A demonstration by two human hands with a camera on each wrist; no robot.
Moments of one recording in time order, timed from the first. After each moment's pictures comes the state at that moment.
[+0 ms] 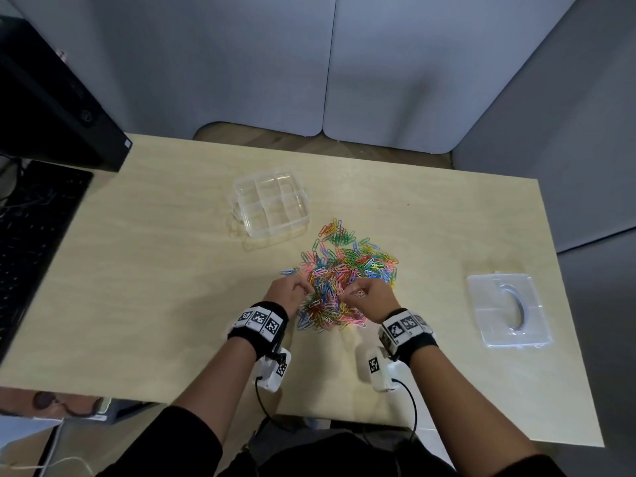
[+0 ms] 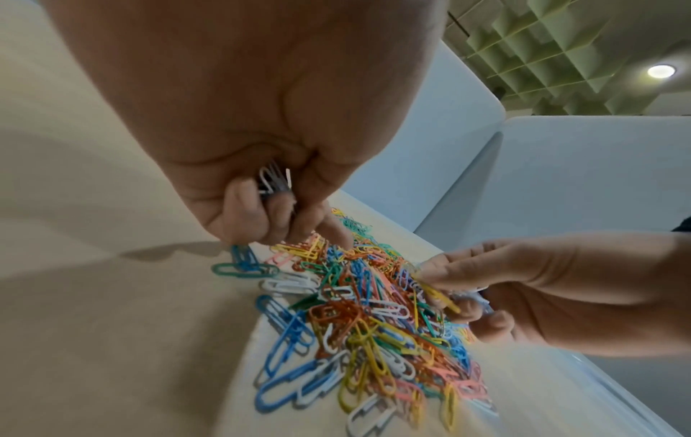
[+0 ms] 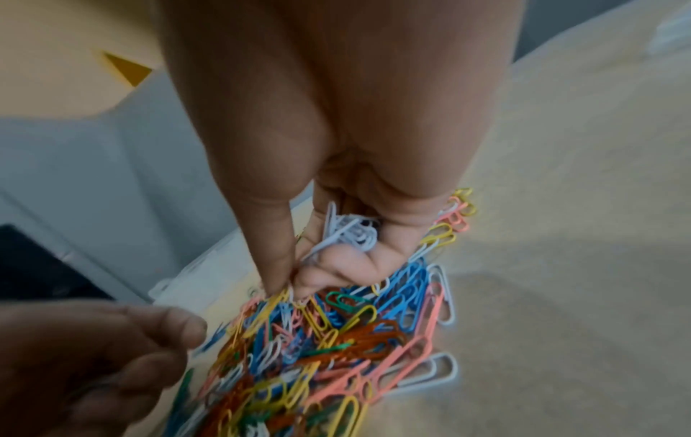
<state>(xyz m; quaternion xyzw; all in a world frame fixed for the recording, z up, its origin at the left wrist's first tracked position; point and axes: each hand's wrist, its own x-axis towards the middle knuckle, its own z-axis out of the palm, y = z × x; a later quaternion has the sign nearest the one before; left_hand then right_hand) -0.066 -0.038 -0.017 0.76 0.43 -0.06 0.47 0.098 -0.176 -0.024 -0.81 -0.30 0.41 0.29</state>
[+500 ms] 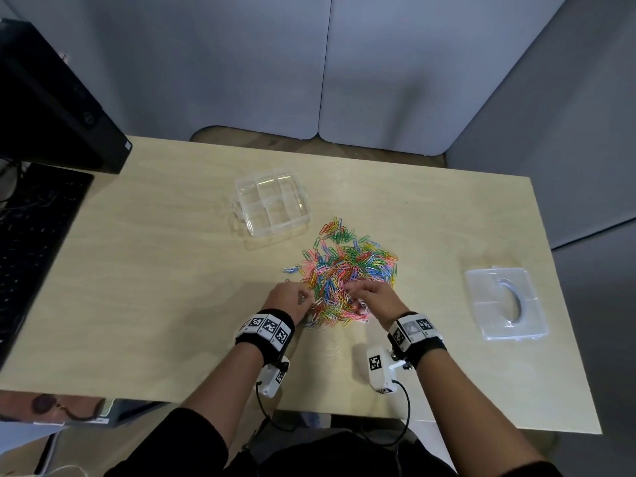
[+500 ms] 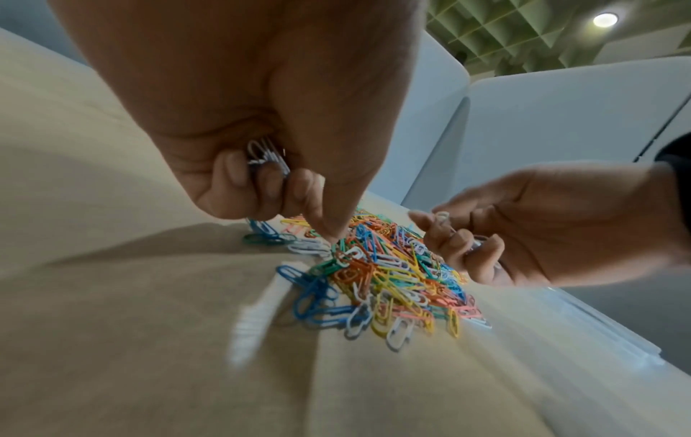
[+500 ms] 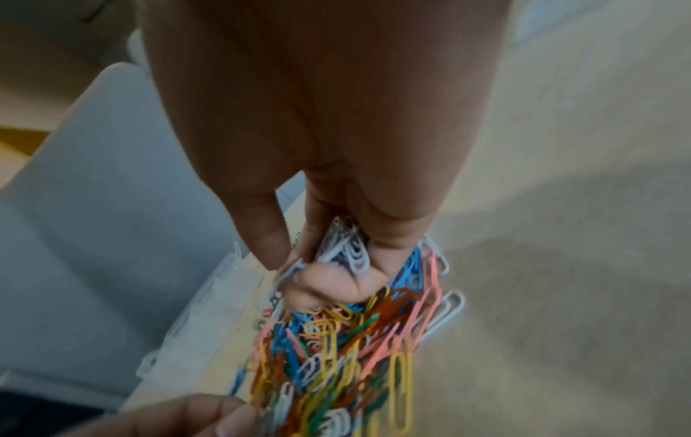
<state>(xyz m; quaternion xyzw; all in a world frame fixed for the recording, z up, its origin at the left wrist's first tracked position) -0.080 -0.051 -0.029 0.81 0.42 -0.06 0.41 0.088 -0.186 -0.028 -0.73 -0.11 0.51 0.45</state>
